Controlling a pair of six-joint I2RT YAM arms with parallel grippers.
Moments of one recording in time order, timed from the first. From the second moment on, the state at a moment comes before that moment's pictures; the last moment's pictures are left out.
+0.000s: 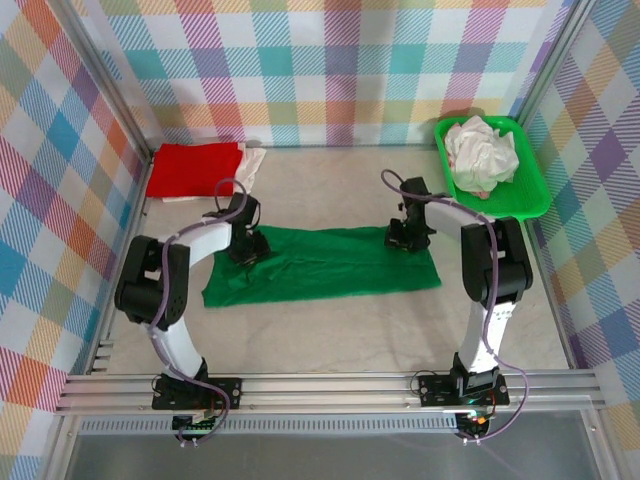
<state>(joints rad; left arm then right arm) -0.26 1.82 1.12 -0.55 0.09 -0.68 0.25 1.90 1.23 -0.66 -0.15 0.39</state>
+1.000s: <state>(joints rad) -0.40 2.09 1.75 -0.64 0.02 -0.54 0.59 1.53 1.06 -0.65 -0.11 0.63</state>
